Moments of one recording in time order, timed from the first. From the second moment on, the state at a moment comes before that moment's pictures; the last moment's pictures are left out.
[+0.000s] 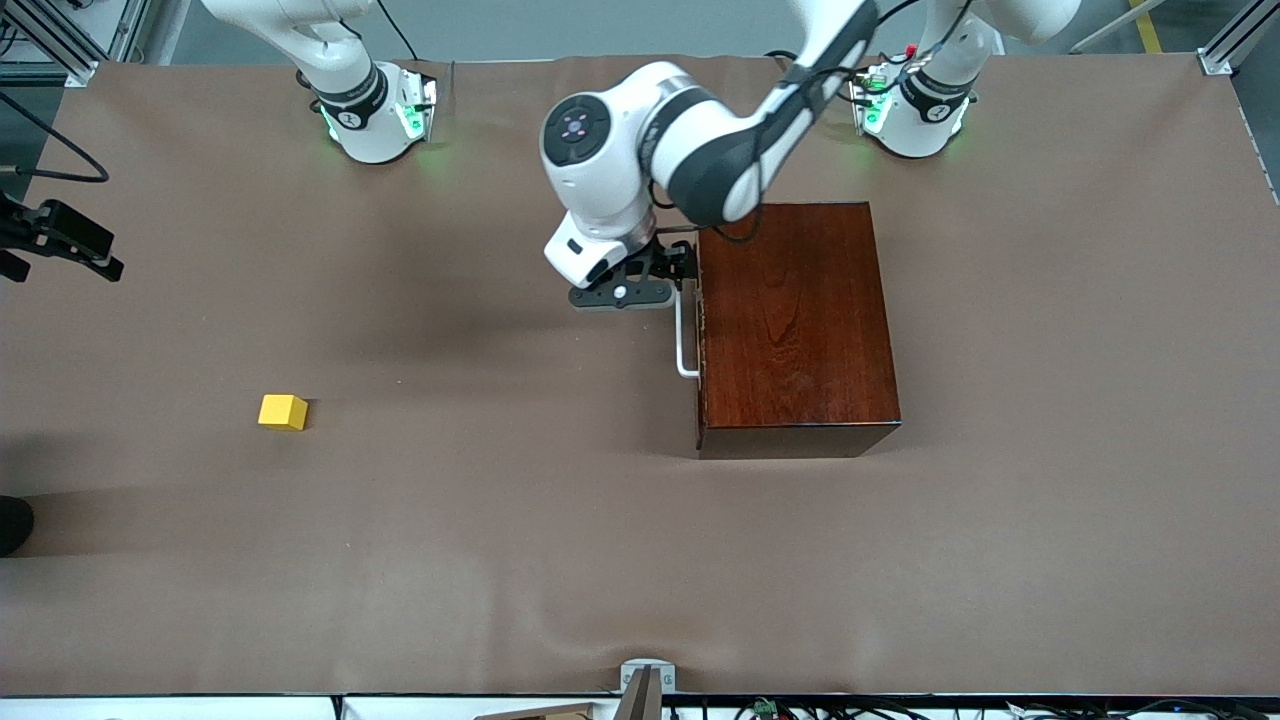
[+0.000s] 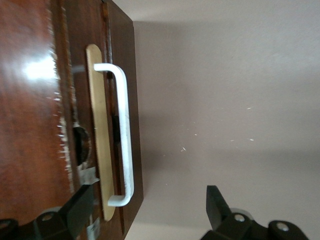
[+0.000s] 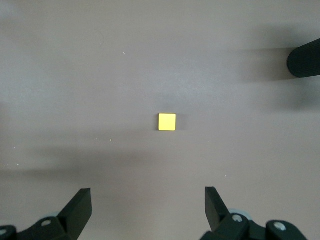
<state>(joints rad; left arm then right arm) -0.92 0.64 0.03 -1.26 0.09 1.73 -0.88 0.07 -0.02 -0.14 -1.56 -0.01 1.59 -0.07</state>
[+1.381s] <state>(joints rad) -0.96 0.77 0.05 -1.26 0.20 1.80 -0.96 0.07 -0.02 -0.14 -1.56 -0.01 1.59 -0.07</state>
